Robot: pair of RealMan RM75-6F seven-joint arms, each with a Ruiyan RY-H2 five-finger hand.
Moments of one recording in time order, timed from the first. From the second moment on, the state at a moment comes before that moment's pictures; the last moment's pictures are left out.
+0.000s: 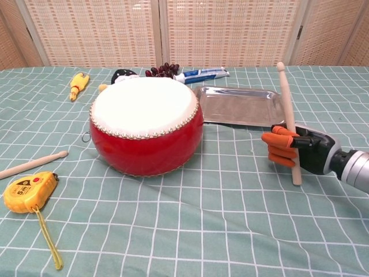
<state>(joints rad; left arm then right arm) -0.07 -1.18 -0.02 -1.48 1.48 1.46 0.05 0.63 -1.92 -0.13 -0.46 -1.66 1.14 2.13</state>
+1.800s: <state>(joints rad) -0.07 -1.17 -0.02 -1.46 1.53 1.52 -0.01 1.24 -1.46 0.06 -1.38 -0.64 0.73 -0.68</state>
